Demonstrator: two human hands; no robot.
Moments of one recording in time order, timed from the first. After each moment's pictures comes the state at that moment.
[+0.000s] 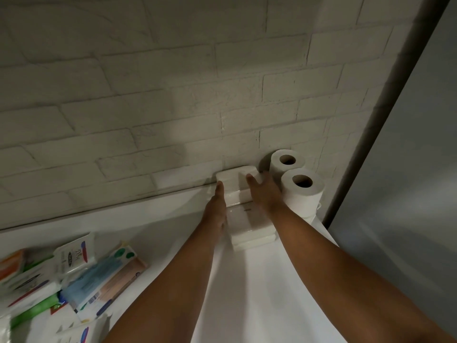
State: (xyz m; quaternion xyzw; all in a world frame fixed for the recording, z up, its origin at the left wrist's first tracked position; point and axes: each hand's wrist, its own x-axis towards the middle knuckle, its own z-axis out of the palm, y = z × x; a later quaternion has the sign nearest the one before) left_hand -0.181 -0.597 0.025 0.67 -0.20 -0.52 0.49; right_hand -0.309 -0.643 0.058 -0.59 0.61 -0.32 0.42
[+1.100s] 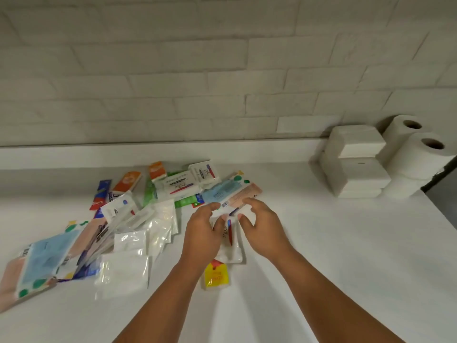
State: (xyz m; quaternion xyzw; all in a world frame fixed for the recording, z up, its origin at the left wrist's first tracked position) left_hand 0.041 -0.234 0.010 0.79 -0.40 -0.19 0.41; right_hand -0.096 -0.313 0.022 -0.78 0.44 -0.25 0.36
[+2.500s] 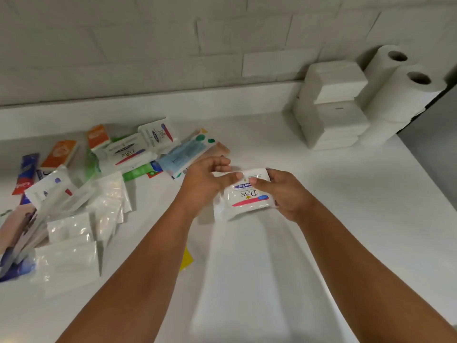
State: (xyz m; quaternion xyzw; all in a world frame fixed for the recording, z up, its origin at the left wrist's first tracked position) left_hand 0.009 -0.319 -0.006 0.66 -0.36 -0.46 0.47; right_hand -0.183 -0.378 -0.014 -0.47 0.46 -0.24 0.72
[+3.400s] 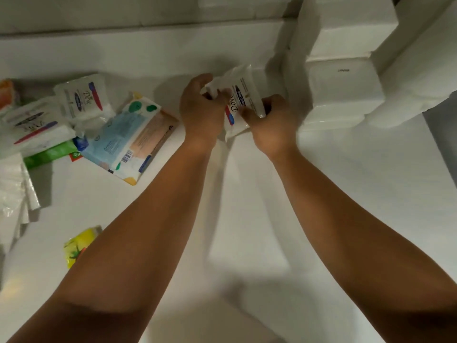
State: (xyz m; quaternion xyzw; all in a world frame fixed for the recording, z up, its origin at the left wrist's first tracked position) left_hand -0.059 -0.504 -0.061 0.73 -0.29 -0.27 0.55; right_hand -0.191 -0.532 -0.062 -0.64 0.58 -0.32 0.38
